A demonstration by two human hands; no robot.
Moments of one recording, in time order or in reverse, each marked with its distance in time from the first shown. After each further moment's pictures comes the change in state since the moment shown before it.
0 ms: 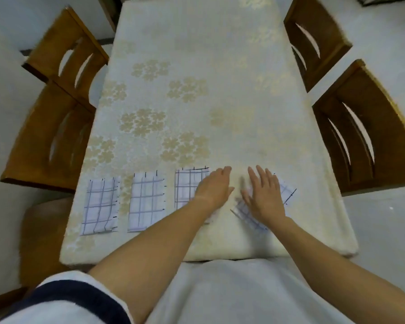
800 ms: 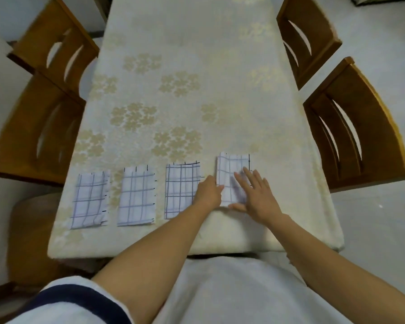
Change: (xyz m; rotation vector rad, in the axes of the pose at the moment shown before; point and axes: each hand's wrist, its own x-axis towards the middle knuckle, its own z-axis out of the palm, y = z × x) left_hand -0.001 0.014 0.037 -0.503 -0.013 -0.393; right_hand -0.012 0.027 -0.005 -0.056 -0.277 -0.122
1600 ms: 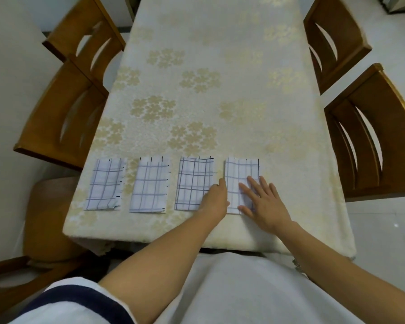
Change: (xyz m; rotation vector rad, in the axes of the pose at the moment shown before) left_hand -0.030 -0.022 0.006 0.285 0.022 0.147; right_hand -0.012 -0.004 0.013 -0.122 -0.045 -0.113
